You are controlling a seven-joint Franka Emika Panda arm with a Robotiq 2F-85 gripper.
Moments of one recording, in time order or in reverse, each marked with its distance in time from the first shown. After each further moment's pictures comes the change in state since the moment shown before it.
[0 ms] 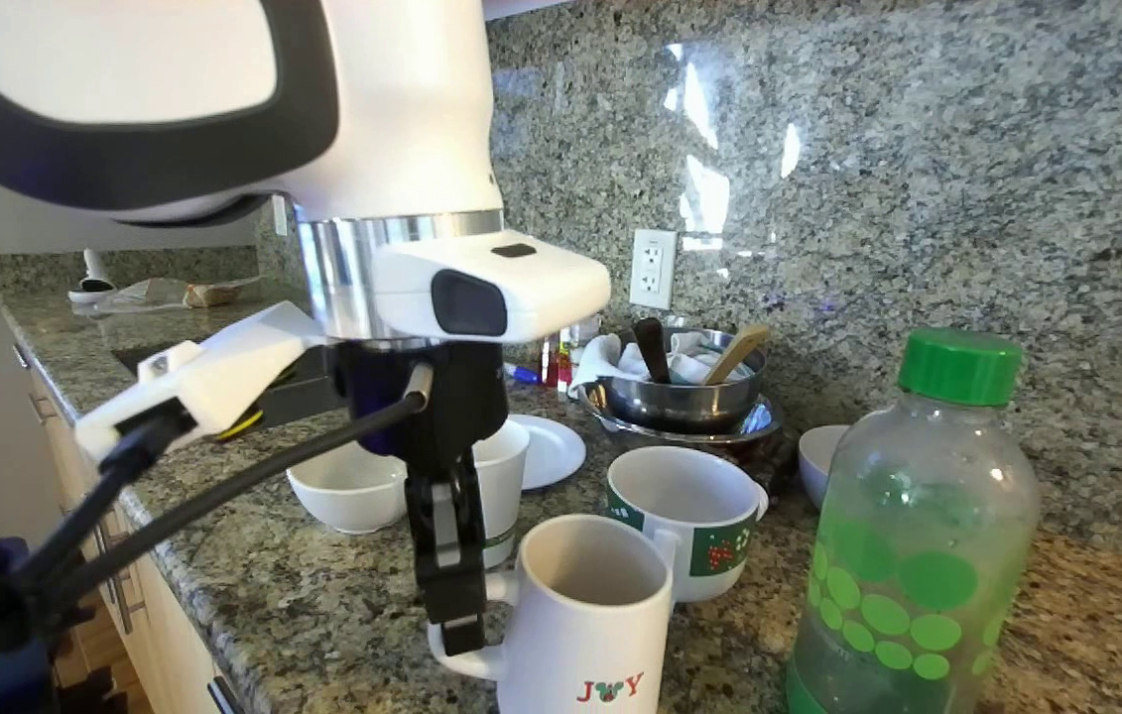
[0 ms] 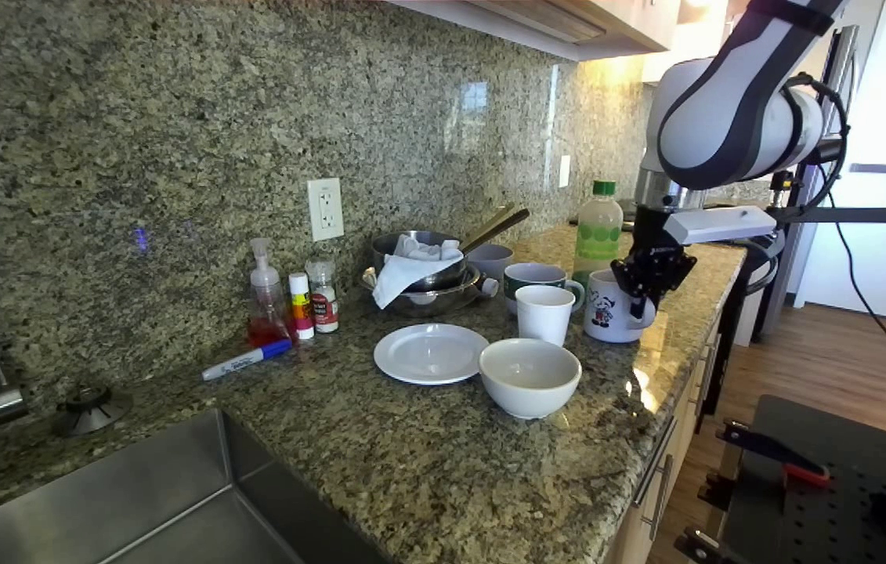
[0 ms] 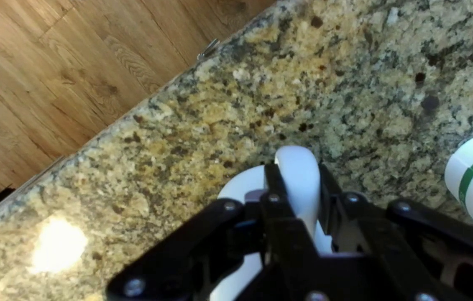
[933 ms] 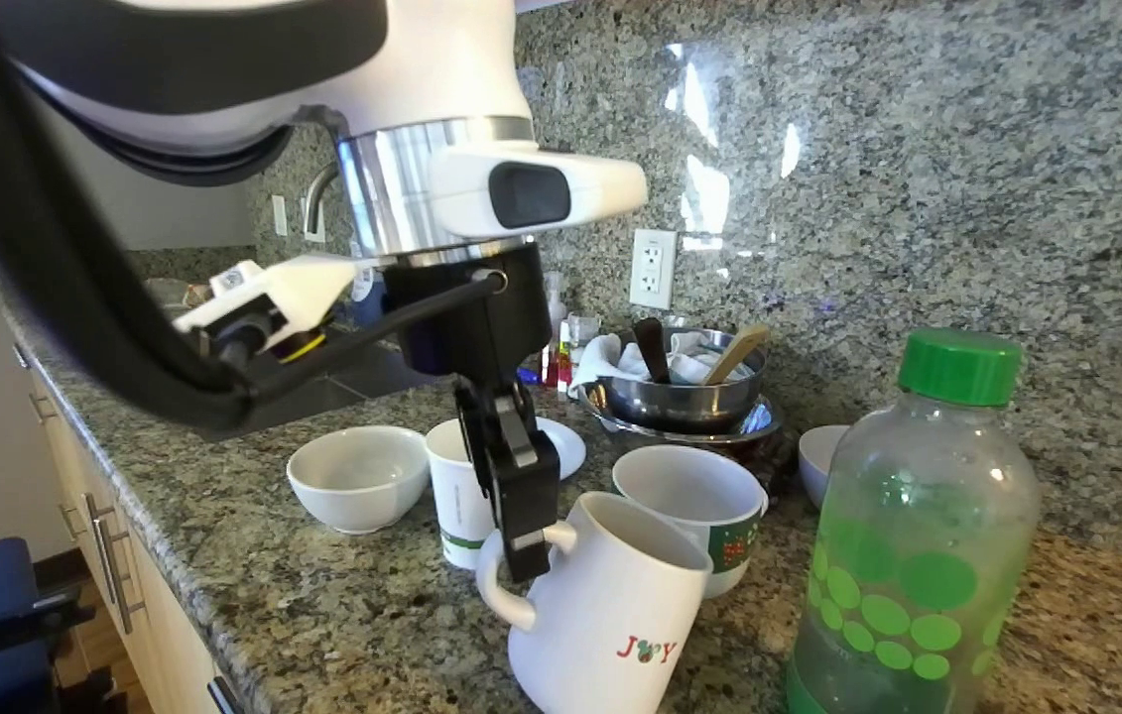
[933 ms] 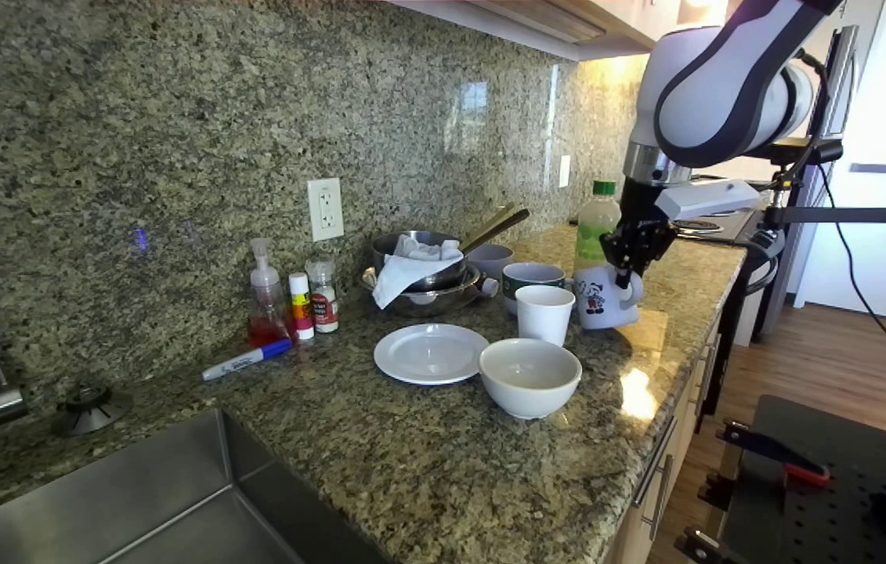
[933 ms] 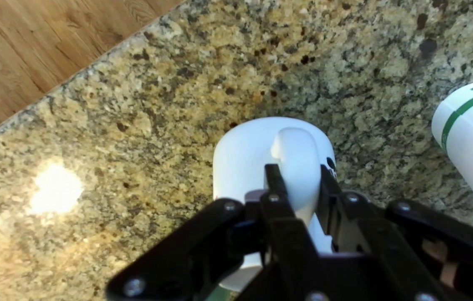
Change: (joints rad) arm 0.004 -0.044 0.008 0.051 -0.099 -0.013 0.002
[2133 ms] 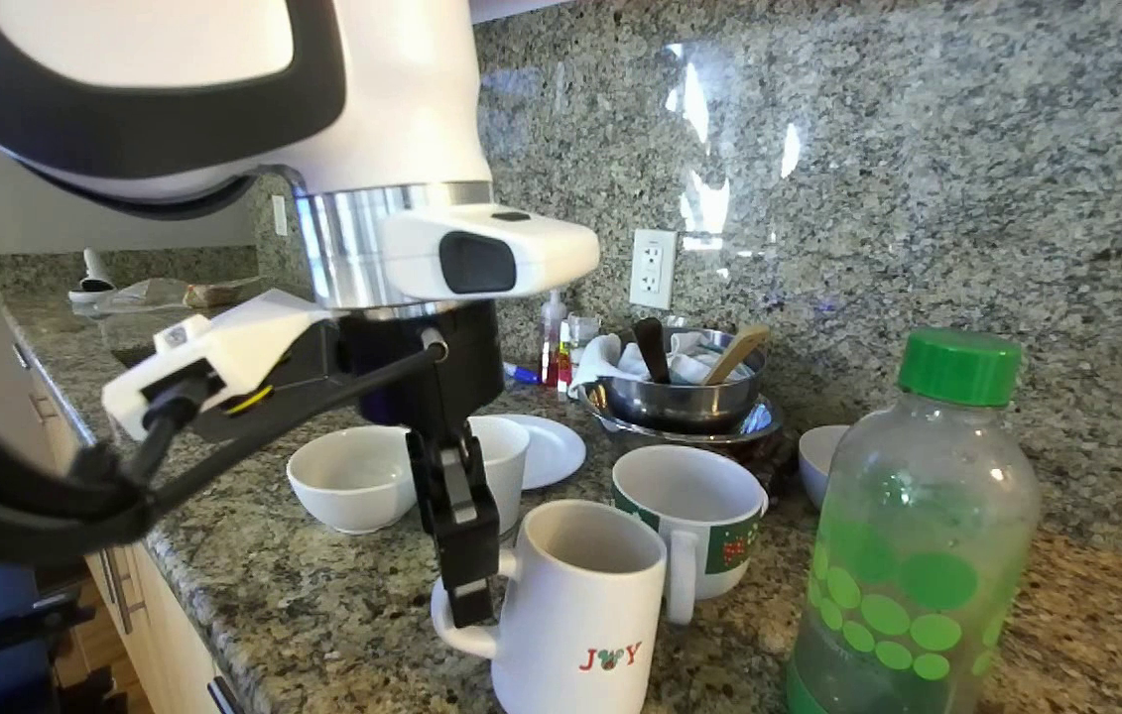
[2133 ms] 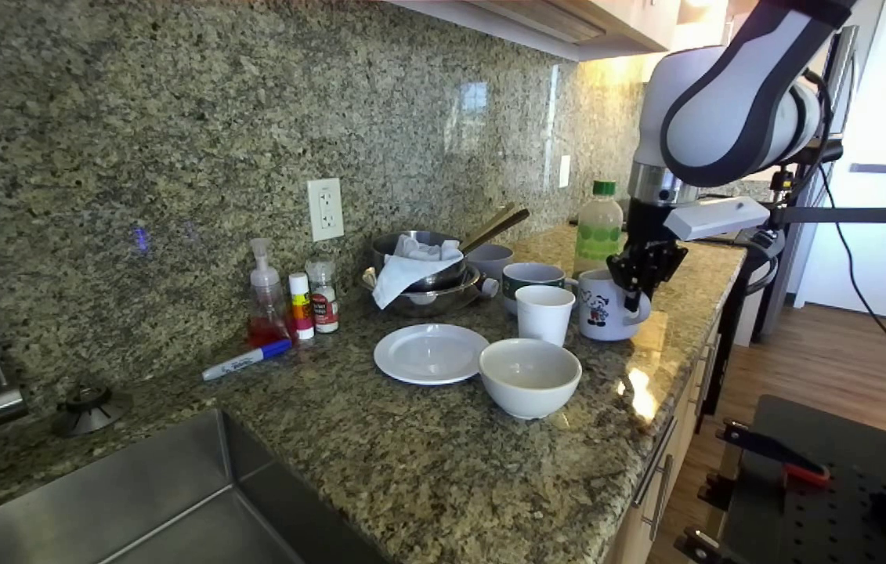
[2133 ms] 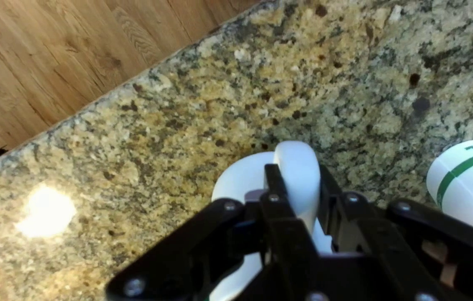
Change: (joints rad) arm 0.003 0.018 0.007 -0.055 0.000 0.013 0.000
